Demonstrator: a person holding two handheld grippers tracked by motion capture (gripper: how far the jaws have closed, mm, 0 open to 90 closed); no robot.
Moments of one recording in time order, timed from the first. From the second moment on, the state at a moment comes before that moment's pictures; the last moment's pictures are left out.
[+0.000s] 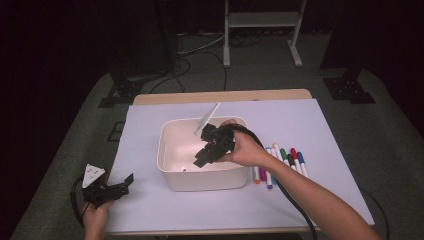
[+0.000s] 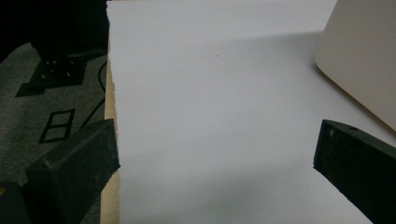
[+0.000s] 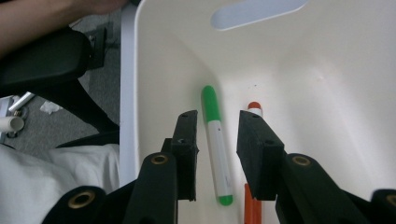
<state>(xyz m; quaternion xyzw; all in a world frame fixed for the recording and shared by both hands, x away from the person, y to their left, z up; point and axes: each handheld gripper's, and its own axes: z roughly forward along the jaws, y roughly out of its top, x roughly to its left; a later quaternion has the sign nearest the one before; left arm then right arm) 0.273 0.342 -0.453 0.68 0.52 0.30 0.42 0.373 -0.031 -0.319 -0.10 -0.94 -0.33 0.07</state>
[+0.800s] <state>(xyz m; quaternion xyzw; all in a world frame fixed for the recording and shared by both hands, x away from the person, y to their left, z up) 0.273 0.341 -0.454 0.68 0.52 0.31 0.42 0.358 -0.201 -0.305 -0.23 -0.89 -0.40 0.01</state>
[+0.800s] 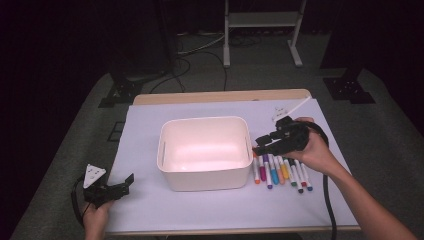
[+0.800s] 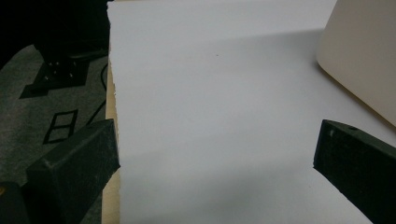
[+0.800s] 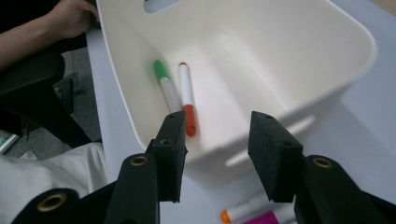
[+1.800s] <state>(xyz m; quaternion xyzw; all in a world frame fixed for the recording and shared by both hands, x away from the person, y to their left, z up) 0.272 0.340 -0.454 0.68 0.52 0.31 0.42 0.344 -0.335 -0.418 -0.43 -0.83 -0.35 -0.03</state>
